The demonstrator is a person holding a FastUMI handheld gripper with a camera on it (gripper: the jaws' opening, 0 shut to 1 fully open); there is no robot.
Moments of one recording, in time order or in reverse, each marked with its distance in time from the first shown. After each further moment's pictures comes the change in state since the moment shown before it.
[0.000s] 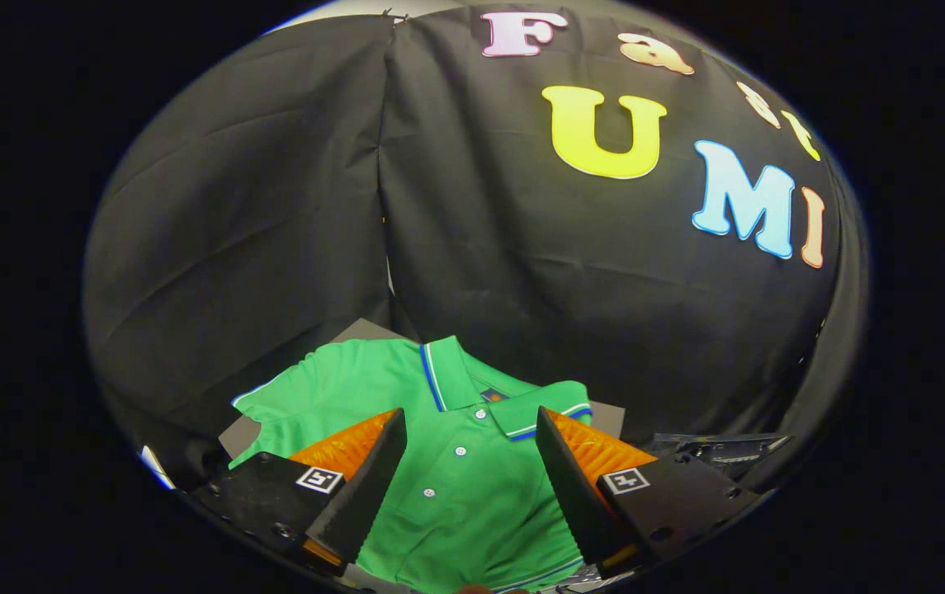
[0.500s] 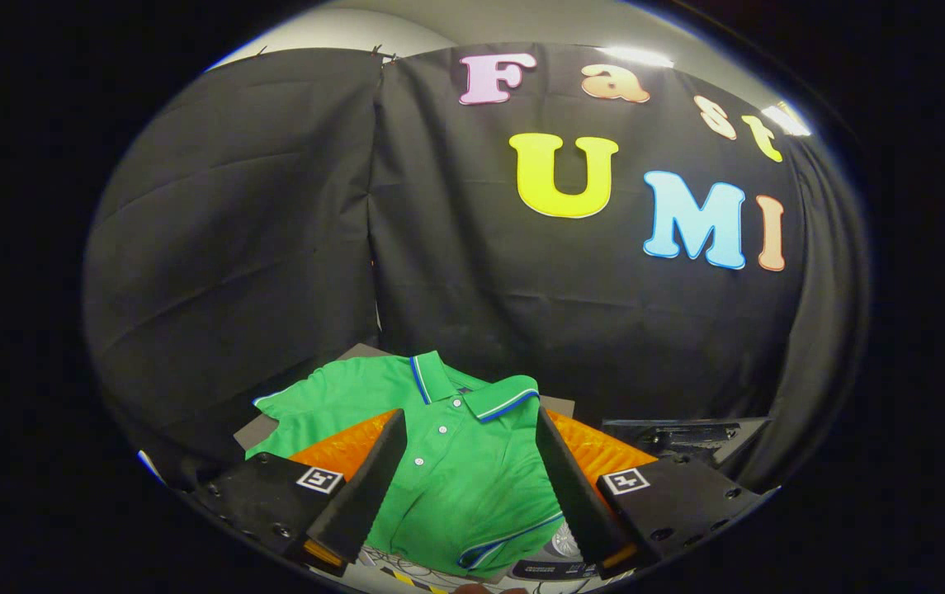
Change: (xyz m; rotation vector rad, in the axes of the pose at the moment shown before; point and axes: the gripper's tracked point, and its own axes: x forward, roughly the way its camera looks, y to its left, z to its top) arm -0.084 -0.022 -0.007 0.044 -0.192 -0.061
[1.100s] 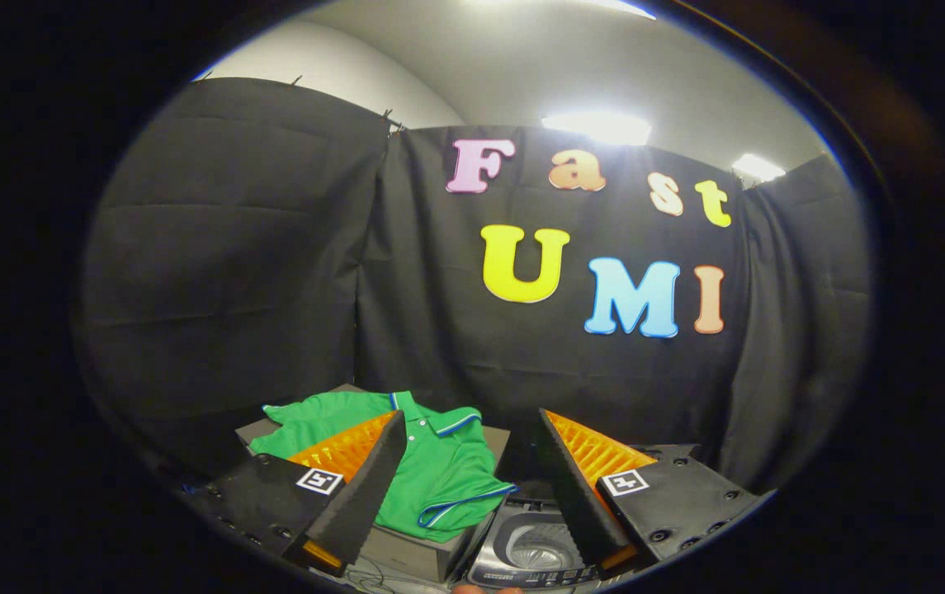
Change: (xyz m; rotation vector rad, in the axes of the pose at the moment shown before) arm -0.131 -0.021 -0.013 -0.040 -0.264 -0.096
